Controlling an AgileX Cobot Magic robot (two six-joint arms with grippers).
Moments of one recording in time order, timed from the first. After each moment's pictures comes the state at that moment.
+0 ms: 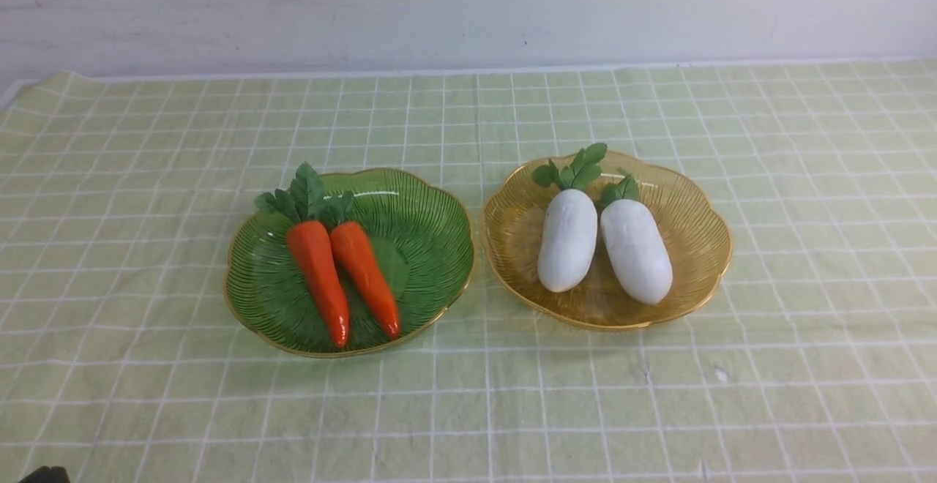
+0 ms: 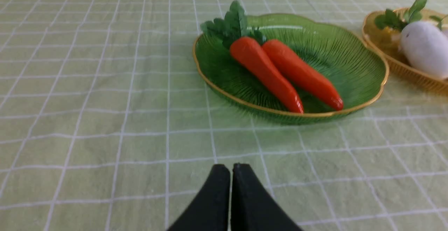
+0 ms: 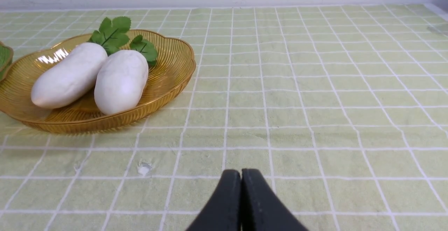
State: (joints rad) right arm -0.01 -0.01 0.02 0.08 0.39 -0.06; left arm -0.17 0.00 -0.08 0.08 0.47 -0.15
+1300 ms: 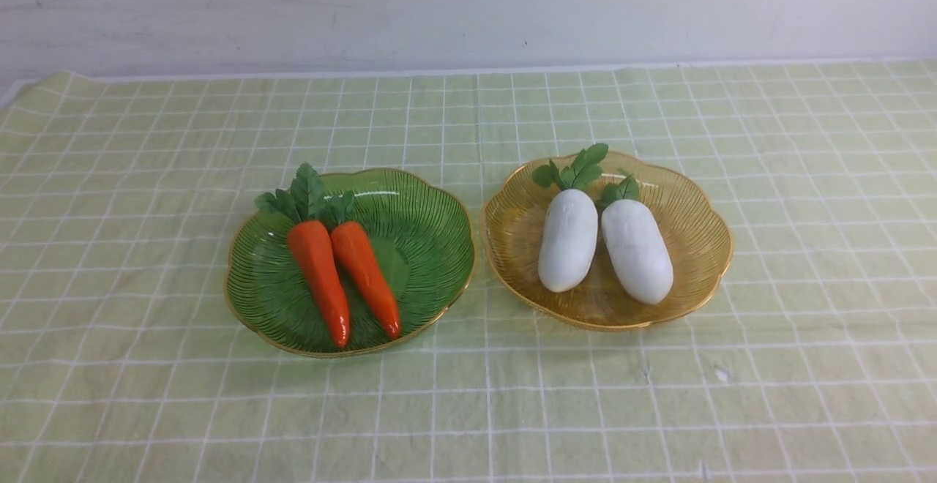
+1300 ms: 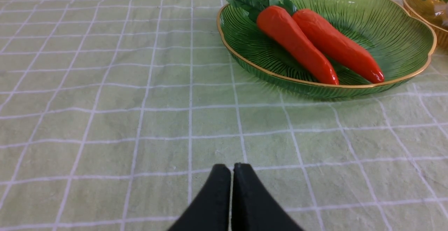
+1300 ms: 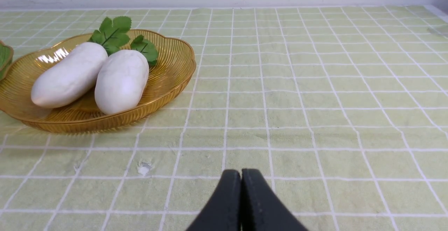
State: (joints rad) right arm -0.01 -0.01 0.02 0.08 0.39 -0.06; left arm -0.11 -0.01 0.03 0.08 0.39 -0.11
